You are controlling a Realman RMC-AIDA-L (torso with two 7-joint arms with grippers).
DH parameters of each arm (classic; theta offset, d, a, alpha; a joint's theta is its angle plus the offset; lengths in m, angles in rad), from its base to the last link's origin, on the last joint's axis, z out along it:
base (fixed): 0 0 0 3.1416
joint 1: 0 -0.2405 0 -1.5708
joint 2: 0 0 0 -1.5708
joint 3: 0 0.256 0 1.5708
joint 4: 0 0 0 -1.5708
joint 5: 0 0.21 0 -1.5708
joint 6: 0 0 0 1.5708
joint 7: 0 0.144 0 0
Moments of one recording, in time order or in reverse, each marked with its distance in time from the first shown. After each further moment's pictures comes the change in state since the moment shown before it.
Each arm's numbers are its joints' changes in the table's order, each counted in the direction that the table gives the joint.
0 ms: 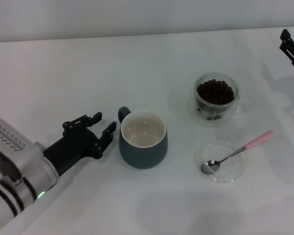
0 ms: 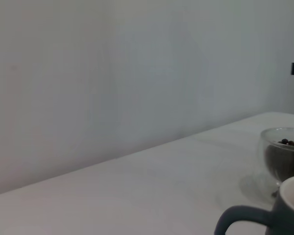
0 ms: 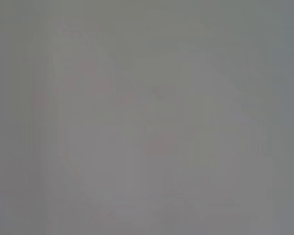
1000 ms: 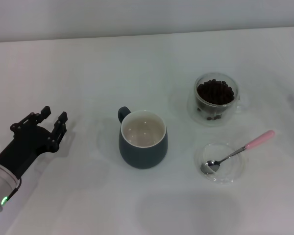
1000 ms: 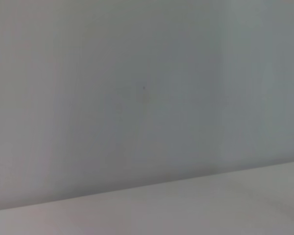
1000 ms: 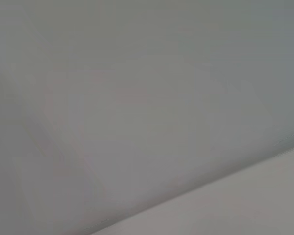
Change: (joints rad) left arm -0.114 -0.006 -0.202 -0.055 -0.012 -0.122 0.026; right arm 0.271 0.066 -0.371 0.349 -0.154 0.022 1.049
